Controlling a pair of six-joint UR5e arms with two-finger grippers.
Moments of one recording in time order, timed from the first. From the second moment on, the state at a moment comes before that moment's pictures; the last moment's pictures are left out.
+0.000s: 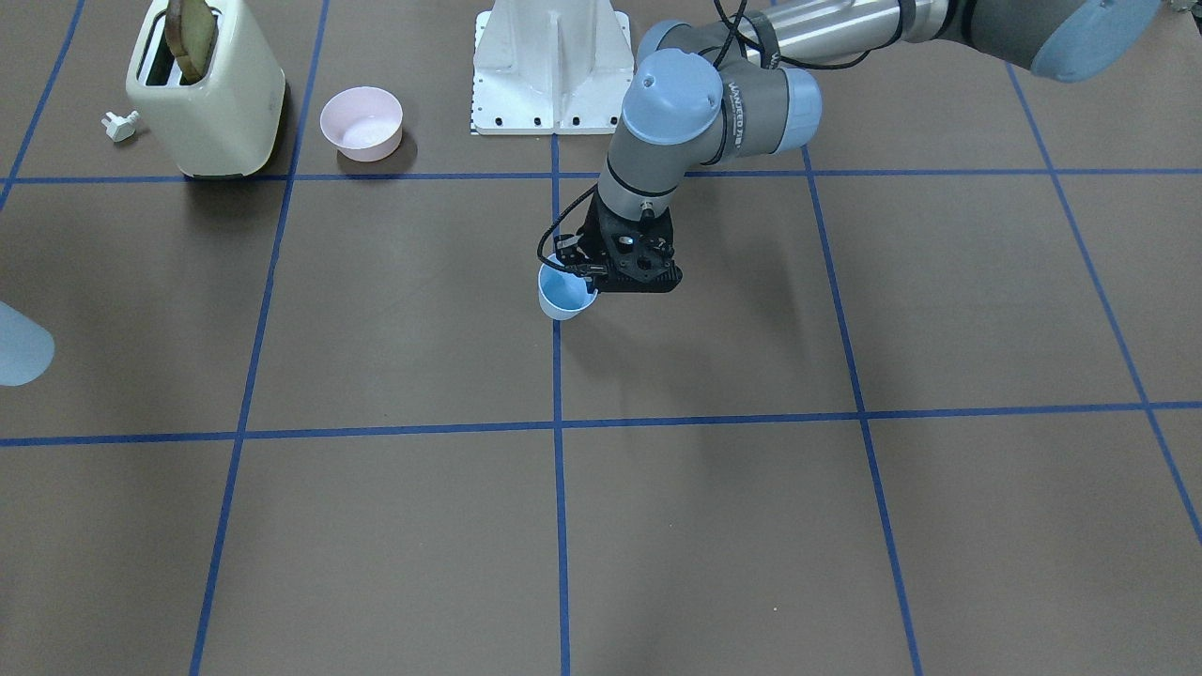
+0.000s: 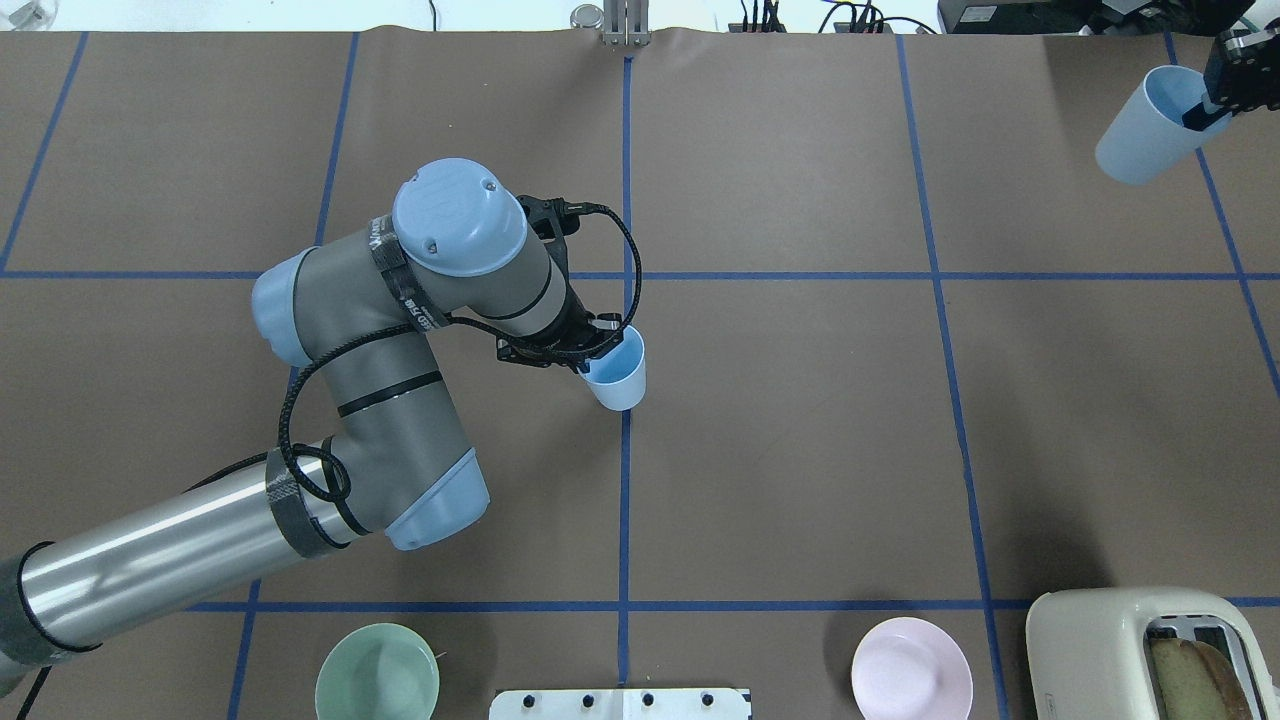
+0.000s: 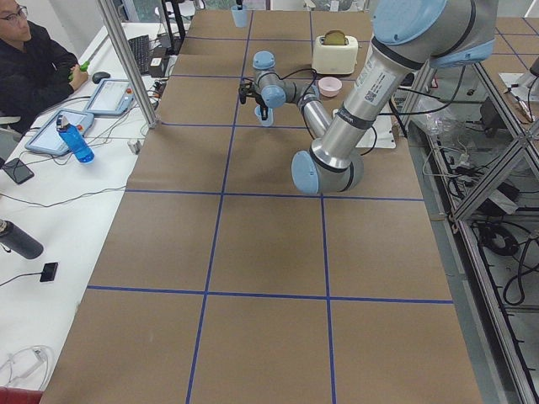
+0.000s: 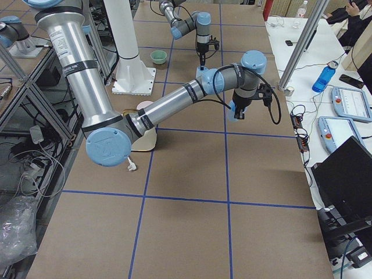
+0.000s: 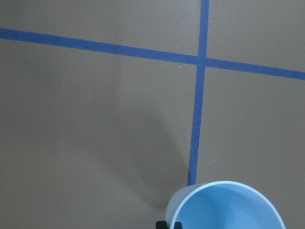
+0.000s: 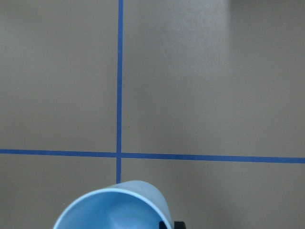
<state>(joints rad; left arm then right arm) -0.56 -2.31 -1.58 -1.76 -1.98 -1.33 1.37 -1.21 1.78 -1.82 2.46 0.37</state>
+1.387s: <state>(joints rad) -0.51 -2.30 -1.57 -1.84 -1.92 -1.33 1.38 -1.17 1.78 -1.83 2.46 0.40</state>
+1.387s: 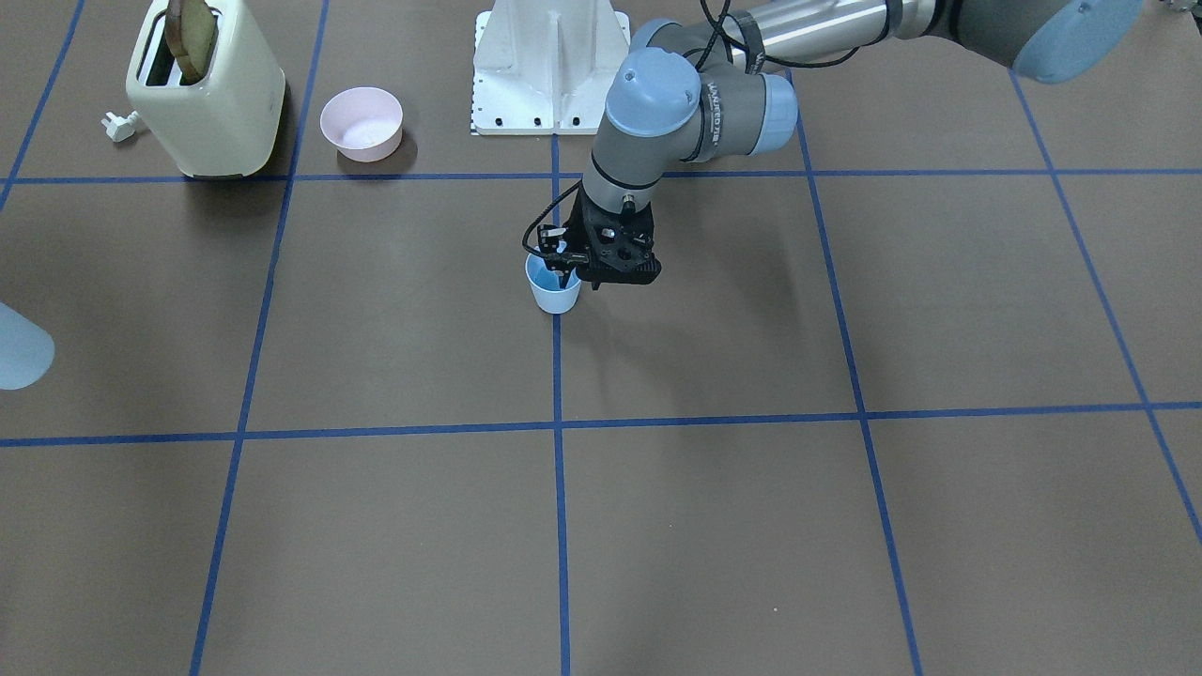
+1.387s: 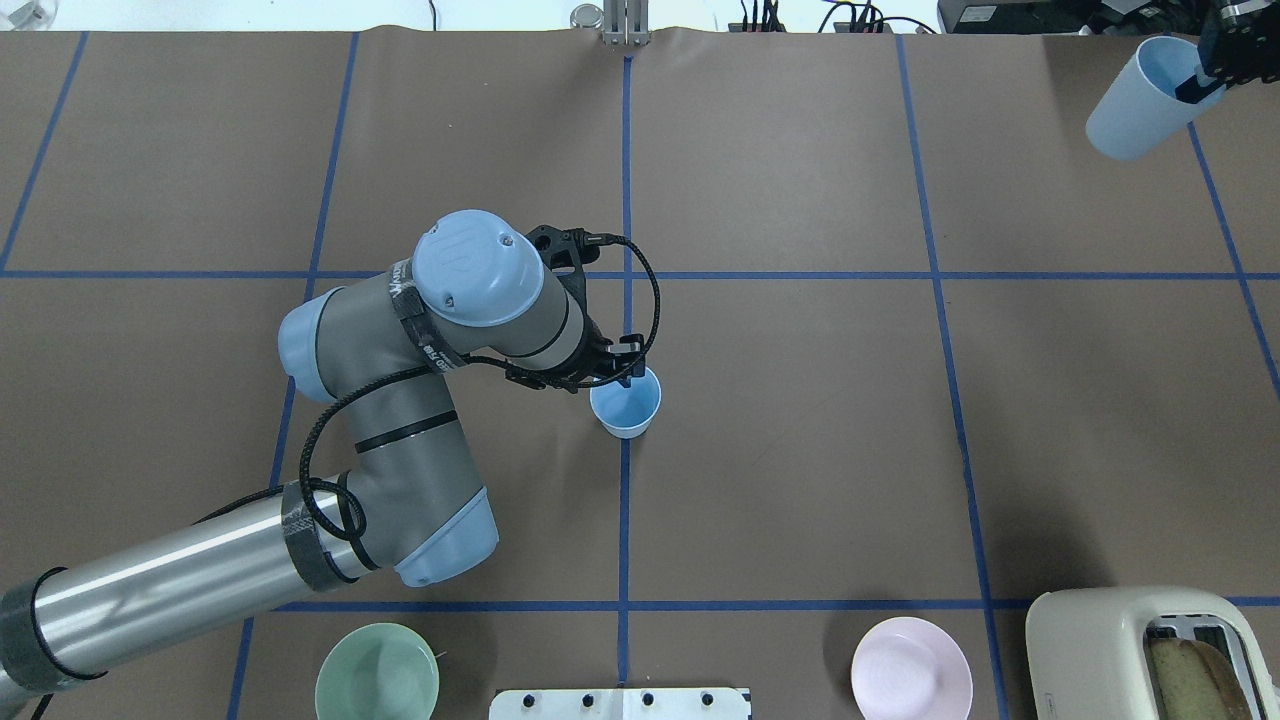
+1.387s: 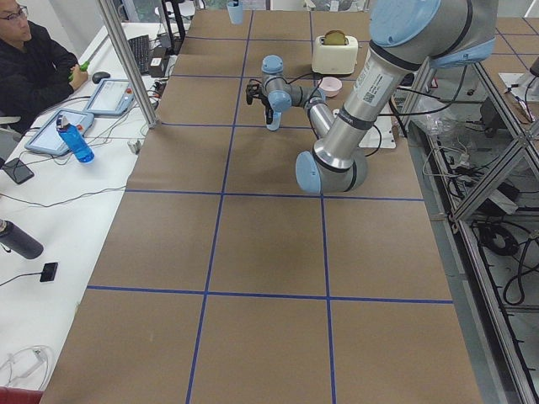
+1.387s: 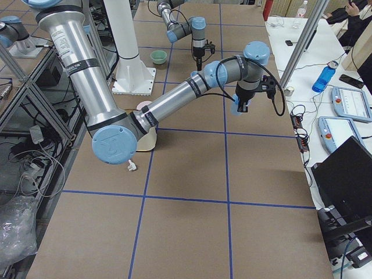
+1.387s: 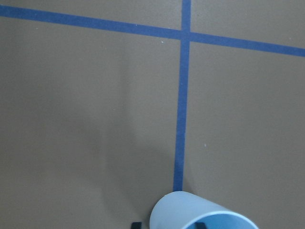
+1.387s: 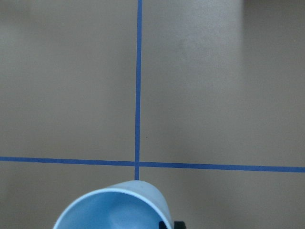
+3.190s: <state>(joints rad) -1.04 -1.92 -1.69 -1.91 -2.34 -0.71 0.84 -0.88 1.93 -1.82 2.15 1.26</state>
